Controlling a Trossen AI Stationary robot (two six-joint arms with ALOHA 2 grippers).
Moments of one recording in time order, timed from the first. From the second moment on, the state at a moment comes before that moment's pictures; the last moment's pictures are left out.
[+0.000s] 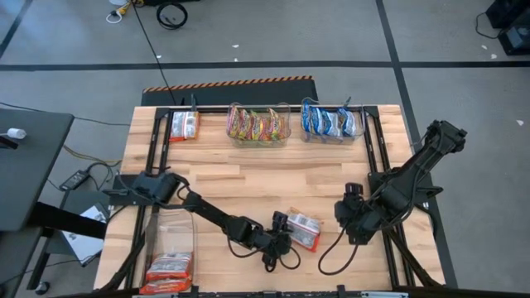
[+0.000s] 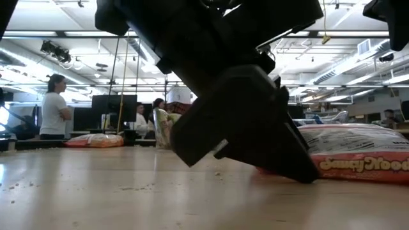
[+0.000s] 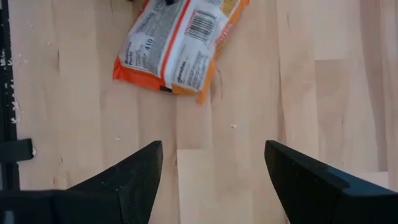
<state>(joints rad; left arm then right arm) -0.45 2.27 1.50 -0.05 -0.40 0.11 0.75 1.32 1.09 -1.12 0.28 0.79</state>
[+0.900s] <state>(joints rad) -0.51 1.91 1.75 -0.71 -0.28 -0.33 0.82 1.32 1.04 -0.83 0.34 0.91</state>
